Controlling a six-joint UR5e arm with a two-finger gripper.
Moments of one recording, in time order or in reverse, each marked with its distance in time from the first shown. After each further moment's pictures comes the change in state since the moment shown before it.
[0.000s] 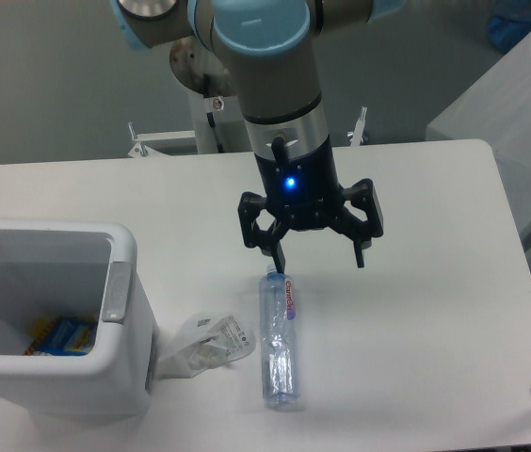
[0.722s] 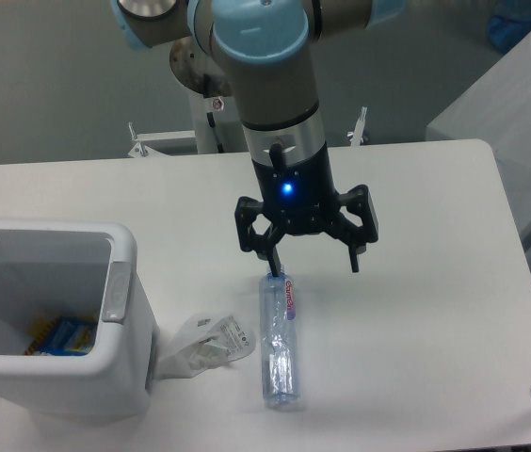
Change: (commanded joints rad) arm 0.003 -0.009 -0.072 0.105 -0.041 -0.012
